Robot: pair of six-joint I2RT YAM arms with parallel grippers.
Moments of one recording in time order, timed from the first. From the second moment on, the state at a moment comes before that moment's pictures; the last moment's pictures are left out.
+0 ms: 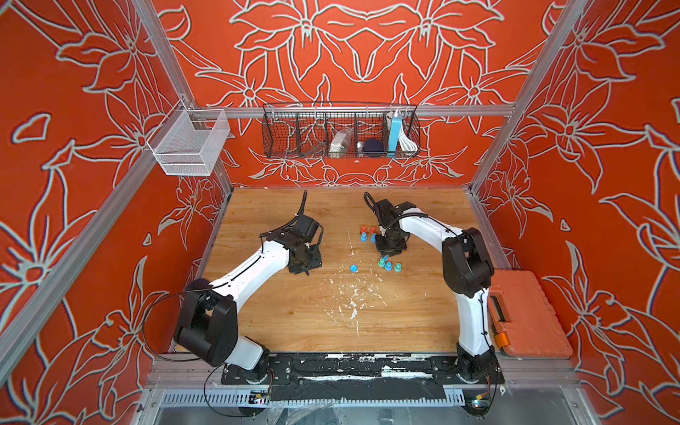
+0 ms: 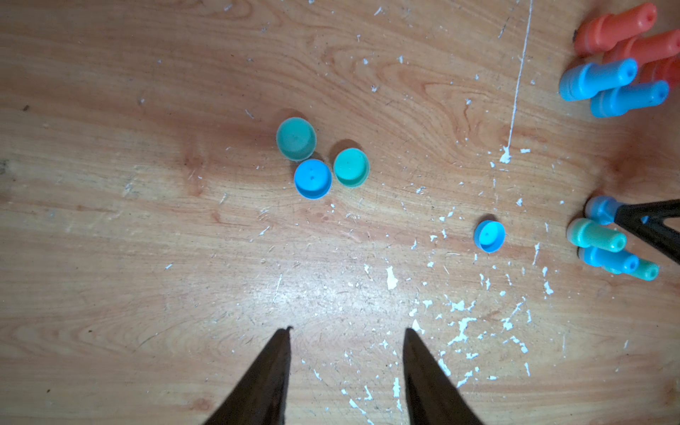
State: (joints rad) left arm -0.38 1.46 1.09 -0.83 0.01 -0.69; right arm 0.51 2.11 1.68 -1.08 -0.04 0.38
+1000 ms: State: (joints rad) left arm -0.31 1.44 1.06 -0.82 0.02 -0.69; right arm 0.72 2.20 2.17 -1.38 0.06 0.31
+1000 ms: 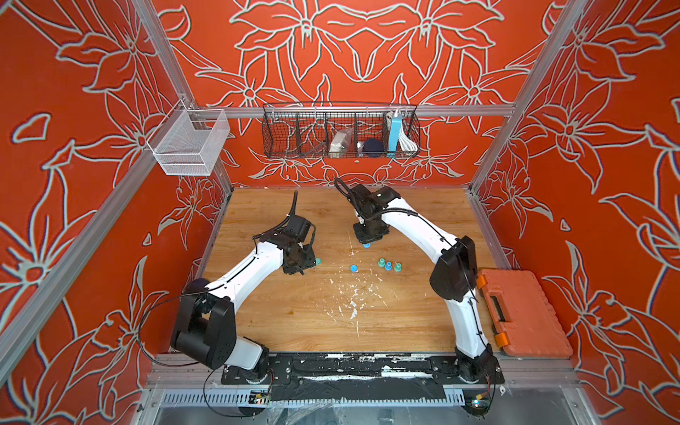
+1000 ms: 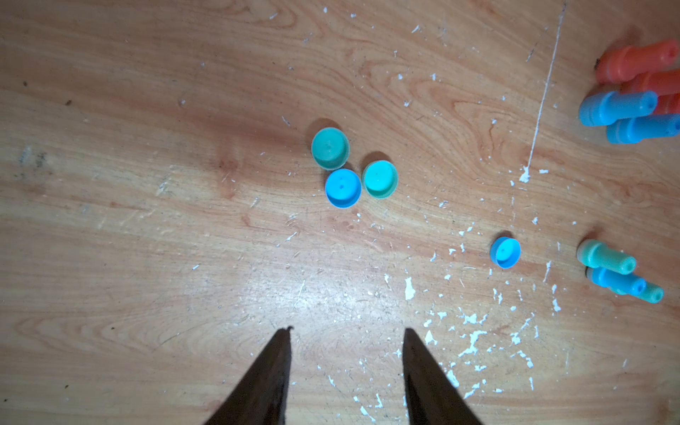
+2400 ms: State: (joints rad) left arm -0.25 1.38 1.01 -0.82 0.03 -0.67; right arm 0.80 2.37 2.18 -1.38 -0.01 0.31
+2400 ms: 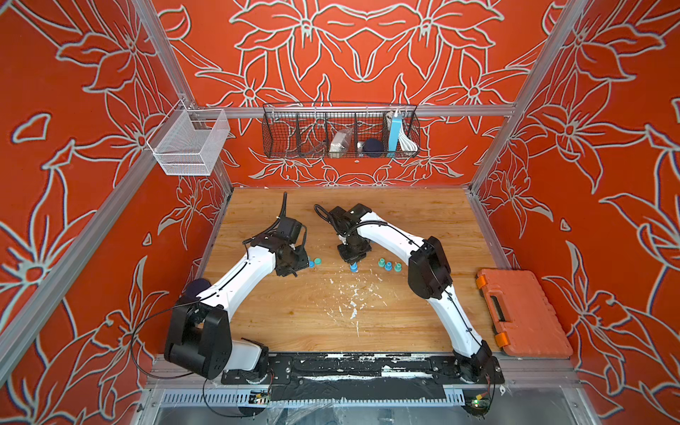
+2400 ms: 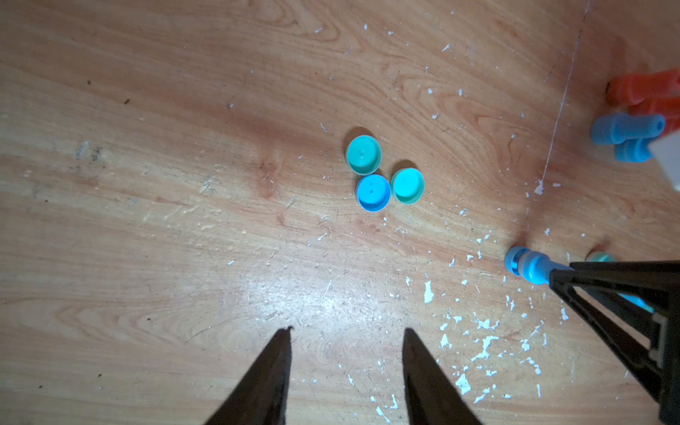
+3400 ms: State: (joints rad) left arm -0.24 1.37 1.00 -0.82 0.04 -0.66; right arm 0.80 2.35 2.10 -1.31 -0.01 0.31
